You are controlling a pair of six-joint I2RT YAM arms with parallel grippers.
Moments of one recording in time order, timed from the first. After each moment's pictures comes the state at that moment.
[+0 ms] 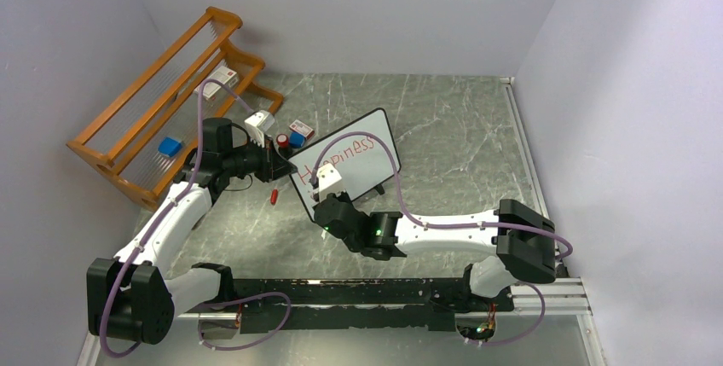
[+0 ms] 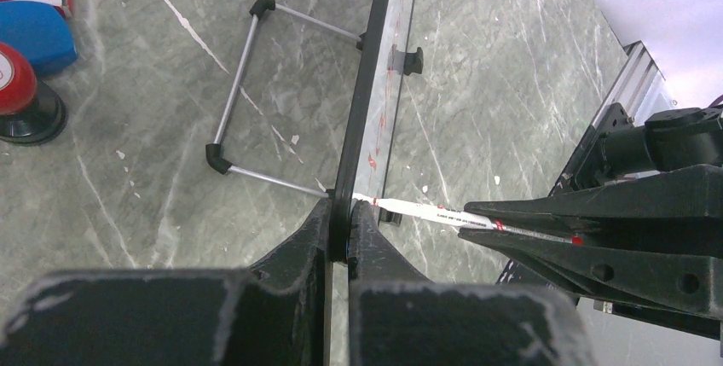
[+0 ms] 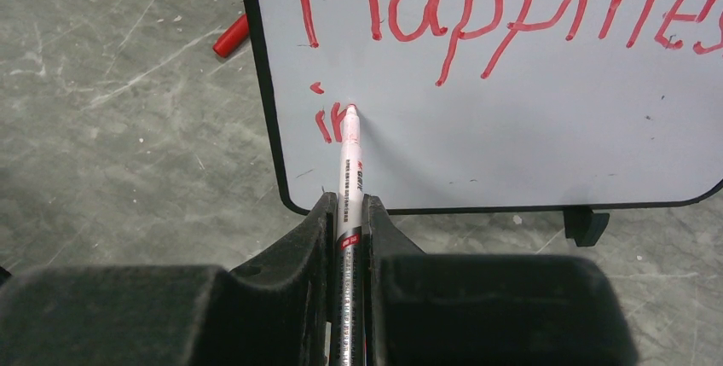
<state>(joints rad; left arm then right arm) -0.15 1.12 0.75 -0.24 0.76 -0.09 1.32 1.52 0.92 0.01 0.68 0.31</state>
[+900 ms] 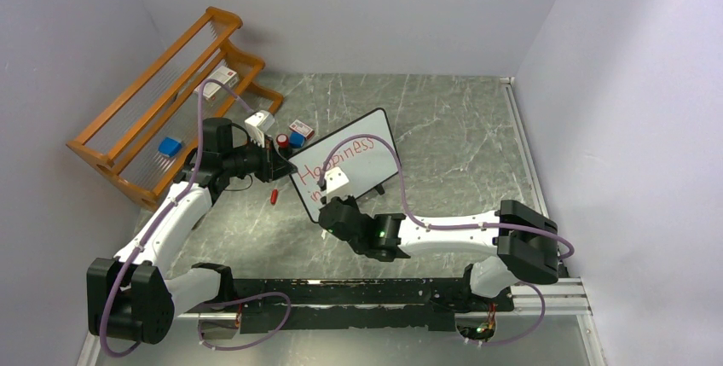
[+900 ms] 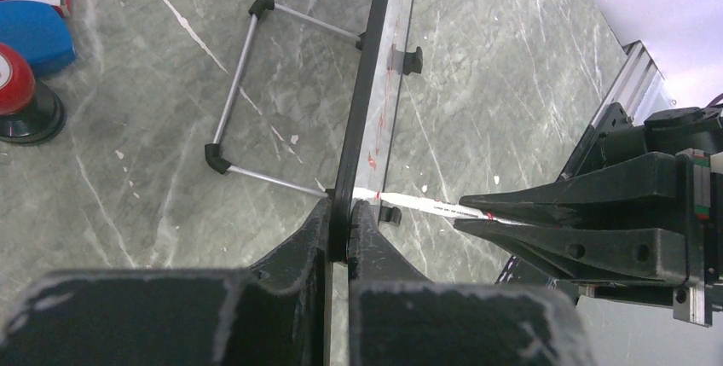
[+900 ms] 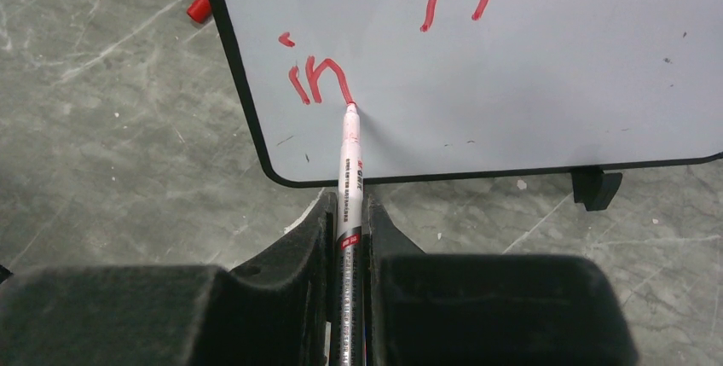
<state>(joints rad) -0.15 1.12 0.75 -0.24 0.76 -0.09 1.31 1.50 0.87 -0.02 0.67 0.40</state>
